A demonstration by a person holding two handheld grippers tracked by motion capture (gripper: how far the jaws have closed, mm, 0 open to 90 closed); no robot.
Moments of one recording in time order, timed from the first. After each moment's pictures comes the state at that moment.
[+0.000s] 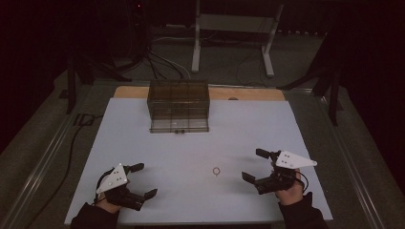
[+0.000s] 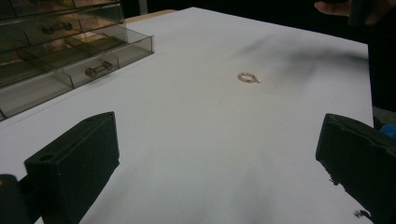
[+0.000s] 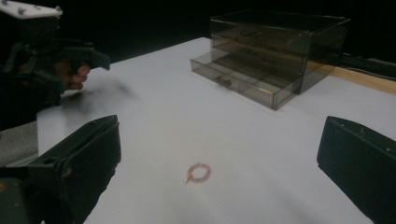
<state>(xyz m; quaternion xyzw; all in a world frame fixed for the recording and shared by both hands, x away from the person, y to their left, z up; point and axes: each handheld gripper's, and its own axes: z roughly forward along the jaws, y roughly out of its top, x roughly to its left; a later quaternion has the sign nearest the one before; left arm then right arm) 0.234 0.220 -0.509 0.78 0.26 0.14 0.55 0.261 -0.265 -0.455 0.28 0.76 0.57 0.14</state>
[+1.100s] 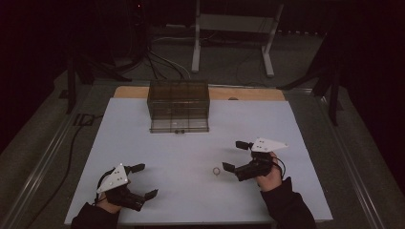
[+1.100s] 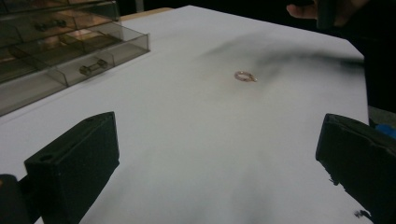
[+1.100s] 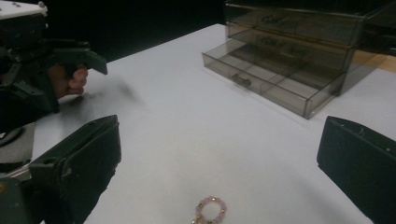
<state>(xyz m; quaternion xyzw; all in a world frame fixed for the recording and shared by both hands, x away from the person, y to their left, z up) 0.234 0.219 -0.509 0.78 0.25 0.14 0.55 0.304 -0.216 -0.463 0.27 0.78 0.55 0.09</state>
